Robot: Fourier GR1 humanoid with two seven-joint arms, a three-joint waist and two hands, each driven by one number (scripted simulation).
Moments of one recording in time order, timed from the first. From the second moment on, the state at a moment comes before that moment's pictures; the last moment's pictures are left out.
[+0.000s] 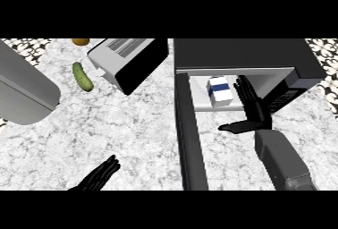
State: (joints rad) left arm 0.45 0.09 -0.18 -1.99 0.05 -0.61 -0.16; right arm -0.62 -0.15 -0.22 -0.39 -0.01 0.26 -0.79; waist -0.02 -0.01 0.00
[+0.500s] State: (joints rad) left arm 0.30 0.03 -0.24 -1.84 -0.09 -0.54 -0.16; right arm -0.19 -0.17 -0.15 -0.76 -0.02 0.28 -0.77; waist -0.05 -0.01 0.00
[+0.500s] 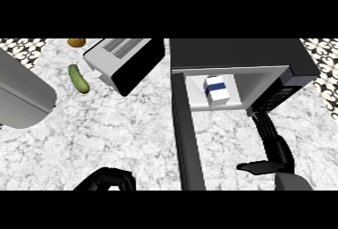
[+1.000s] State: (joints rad) left arm 0.10 0.00 -0.40 -1.63 -0.24 -0.42 -0.19; right arm 0.24 -0.26 -0.20 -1.17 -0.15 0.38 -0.74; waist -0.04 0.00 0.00
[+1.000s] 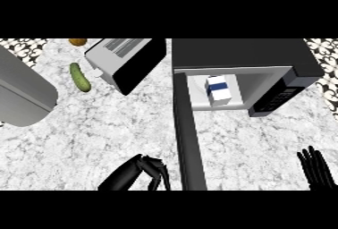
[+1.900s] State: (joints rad) left arm -0.20 0.01 -0.87 -1.25 -0.04 0.06 -0.23; right arm 0.53 -0.40 -0.22 -1.56 -0.40 0.55 -0.65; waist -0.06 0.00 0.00
